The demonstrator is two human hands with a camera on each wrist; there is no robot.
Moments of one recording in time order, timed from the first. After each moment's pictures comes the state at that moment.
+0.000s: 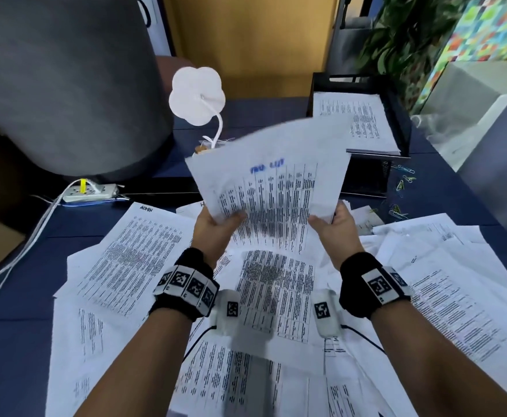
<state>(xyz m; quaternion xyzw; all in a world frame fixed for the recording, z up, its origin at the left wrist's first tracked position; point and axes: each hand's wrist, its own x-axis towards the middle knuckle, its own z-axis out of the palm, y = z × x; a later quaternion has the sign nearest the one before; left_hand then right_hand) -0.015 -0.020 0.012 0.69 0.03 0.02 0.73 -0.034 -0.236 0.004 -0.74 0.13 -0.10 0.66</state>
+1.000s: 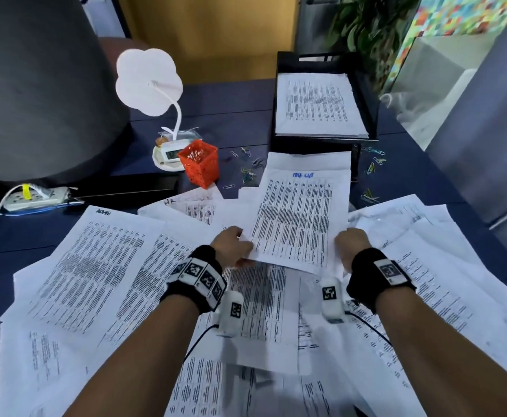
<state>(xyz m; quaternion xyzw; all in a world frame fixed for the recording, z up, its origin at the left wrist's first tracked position) 0.008 -0.088 -0.045 0.80 0.08 -0.31 0.50 -0.027 -0.339 -0.064 -0.73 0.42 0.03 0.53</state>
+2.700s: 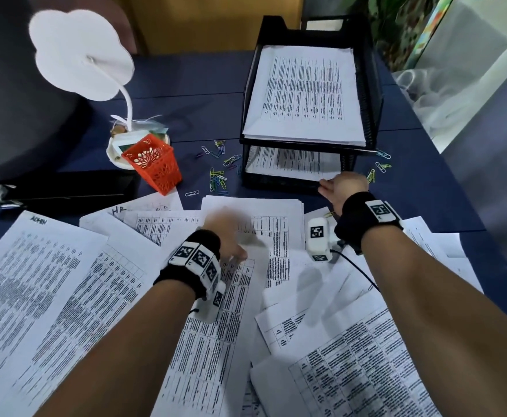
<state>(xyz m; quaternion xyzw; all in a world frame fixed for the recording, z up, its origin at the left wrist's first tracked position) 0.112 -0.179 -0.077 0.95 -0.09 -0.29 0.09 0.133 -0.430 -0.046 -0.94 0.25 0.07 0.23</state>
